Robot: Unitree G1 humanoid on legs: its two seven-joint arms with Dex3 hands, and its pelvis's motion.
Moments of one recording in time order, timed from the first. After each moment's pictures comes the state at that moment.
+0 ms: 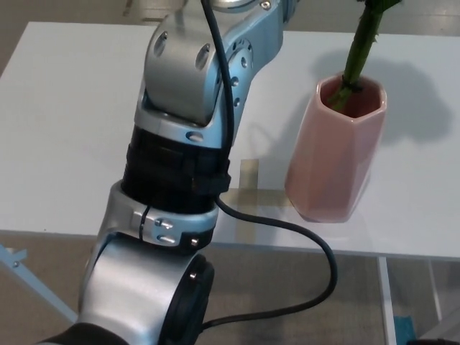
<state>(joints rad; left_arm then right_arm) -1.19 -0.13 0.03 0.15 -0.18 0.69 -0.03 -0.28 -0.30 -0.08 1.26 -0.07 -0.09 0.03</state>
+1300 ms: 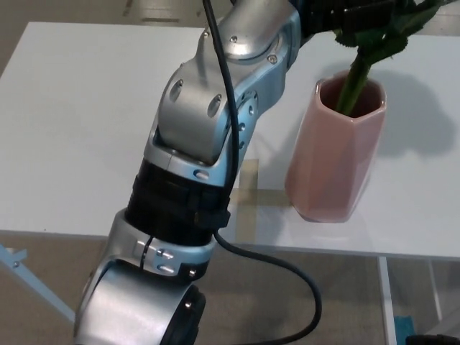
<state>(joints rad) -1.07 -0.12 -0.08 0.12 -0.18 0.65 -0.02 -0.29 -0.30 -0.08 1.25 -0.07 -0.09 0.03</state>
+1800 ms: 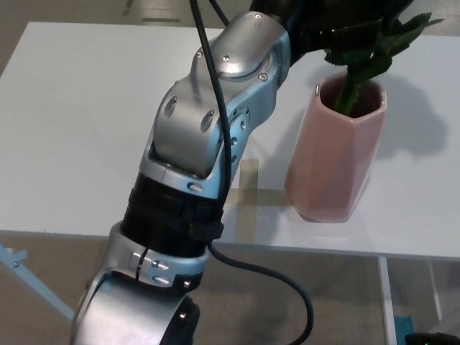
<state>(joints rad) -1.02 -0.11 -0.09 0.11 -0.19 0.65 -0.02 -0.29 -0.30 -0.08 1.25 -0.07 -0.09 0.03</state>
